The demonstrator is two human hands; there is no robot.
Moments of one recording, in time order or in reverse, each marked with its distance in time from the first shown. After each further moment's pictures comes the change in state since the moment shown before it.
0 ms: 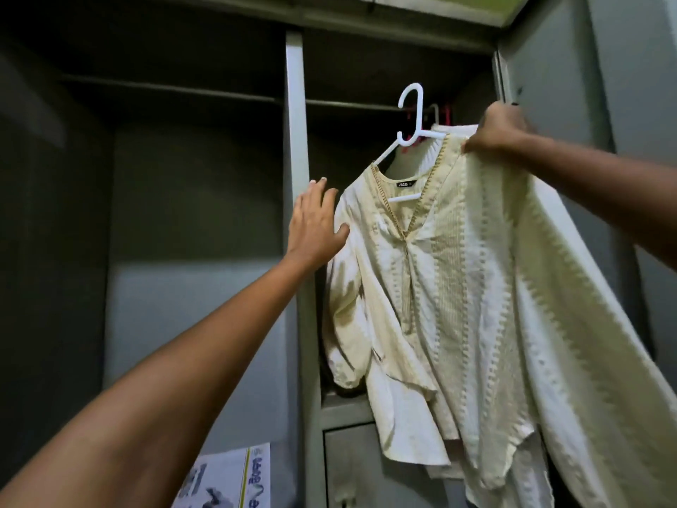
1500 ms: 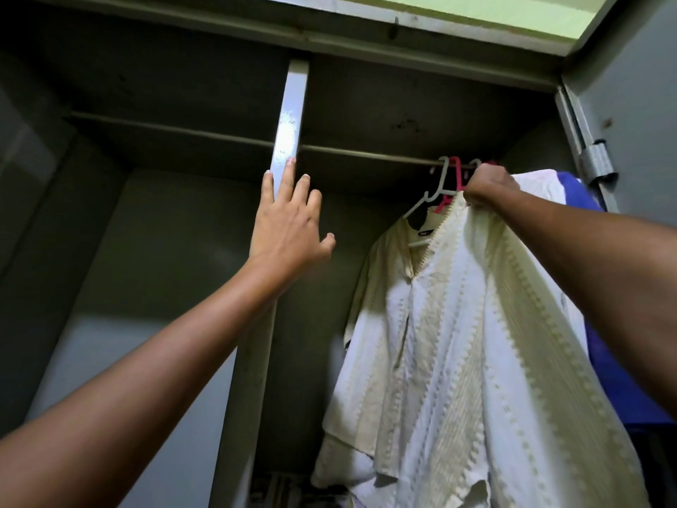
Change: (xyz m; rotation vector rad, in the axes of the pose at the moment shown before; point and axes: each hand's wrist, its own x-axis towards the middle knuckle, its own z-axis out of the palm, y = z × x) left_hand 0.095 -0.024 0.029 0.696 0.176 -0.001; right_hand 0.190 0.010 0.150 0.005 0.092 -0.006
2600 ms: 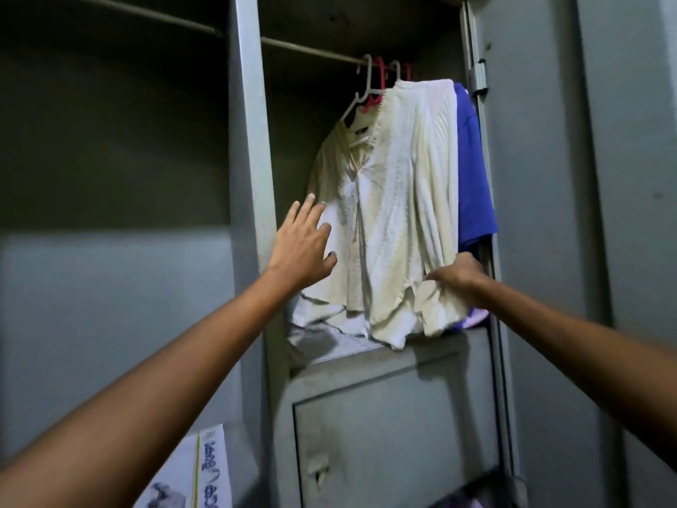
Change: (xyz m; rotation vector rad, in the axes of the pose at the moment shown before) left_hand -0.149 0.027 -0.024 -0.550 -0.345 0.377; right_hand -0.327 0.105 -0.026 0.221 -0.404 0.536
